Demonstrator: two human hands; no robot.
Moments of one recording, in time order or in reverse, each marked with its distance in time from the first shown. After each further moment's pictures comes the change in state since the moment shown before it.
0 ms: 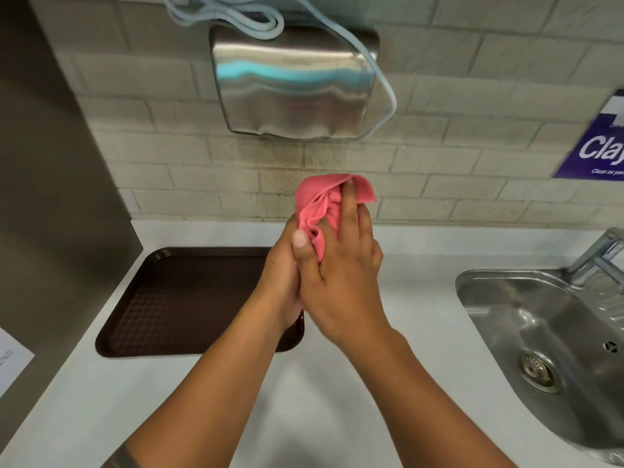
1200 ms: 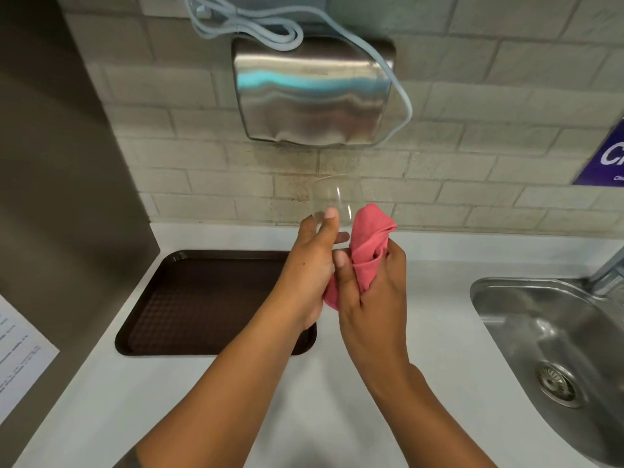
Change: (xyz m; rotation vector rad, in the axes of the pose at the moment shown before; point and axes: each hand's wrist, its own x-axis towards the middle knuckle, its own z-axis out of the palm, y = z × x) left_hand -0.017 0.020 0.020 0.226 0.086 0.044; right_hand -0.024 0.025 0.008 0.468 0.191 0.207
